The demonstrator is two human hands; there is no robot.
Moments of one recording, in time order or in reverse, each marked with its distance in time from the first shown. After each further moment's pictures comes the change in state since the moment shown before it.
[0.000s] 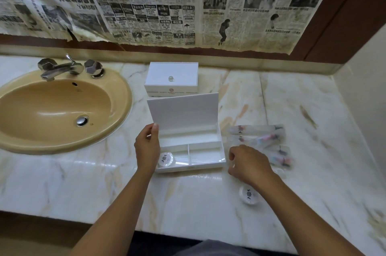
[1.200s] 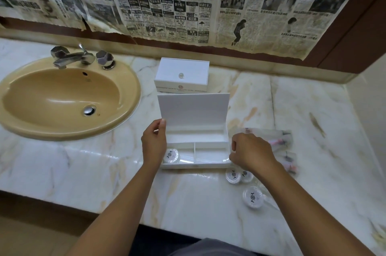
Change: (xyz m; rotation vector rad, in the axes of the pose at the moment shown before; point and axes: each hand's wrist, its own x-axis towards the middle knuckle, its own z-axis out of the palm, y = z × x) left_hand -0.001 0.003 0.001 0.006 0.014 -0.009; right_hand 0.017 -0.020 -0.029 -0.072 0.055 -0.036
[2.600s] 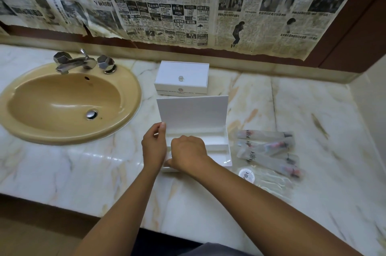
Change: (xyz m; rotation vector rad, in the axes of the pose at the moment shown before) left_hand -0.003 0.004 0.001 -0.004 0.001 -0.018; right_hand 0.015 -0.126 0.016 -0.006 -0.039 -0.362
